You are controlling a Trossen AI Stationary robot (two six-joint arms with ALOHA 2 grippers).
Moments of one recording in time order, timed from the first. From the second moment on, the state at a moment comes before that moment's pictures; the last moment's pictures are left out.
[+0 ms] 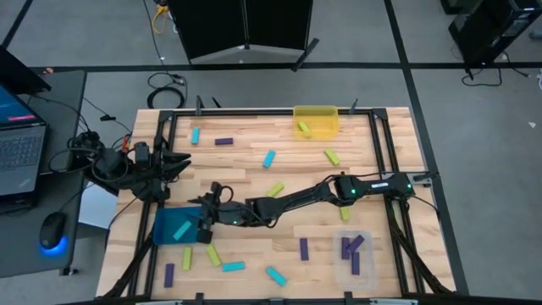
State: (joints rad) left arm -0.60 0.23 0.47 0.01 -0.83 -0.03; right arm 0.22 2.65 2.36 0.15 0.40 0.05
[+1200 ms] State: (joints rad) left arm -0.34 0.64 0.47 -0.13 -0.72 -0.44; right arm 0.36 1.48 0.58 1.09 1.13 -0.01
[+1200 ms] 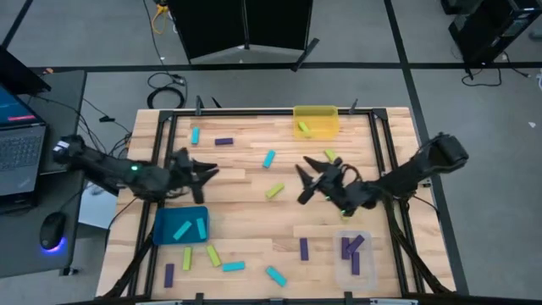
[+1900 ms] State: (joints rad) left arm -0.07 1.51 0.62 0.32 -0.42 -0.37; right arm 0.44 1.21 0.44 1.11 1.15 -0.17
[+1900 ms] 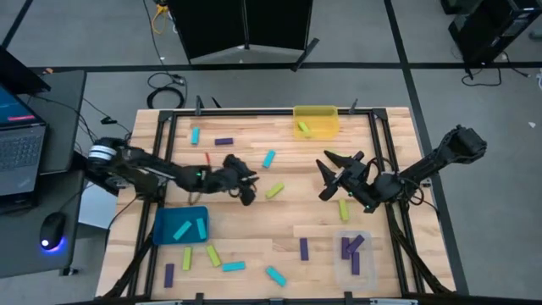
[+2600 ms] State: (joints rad) left arm -0.07 1.85 0.84 0.32 -0.23 -0.34; right arm 0.50 1.21 0.44 1.10 1.21 -0.13
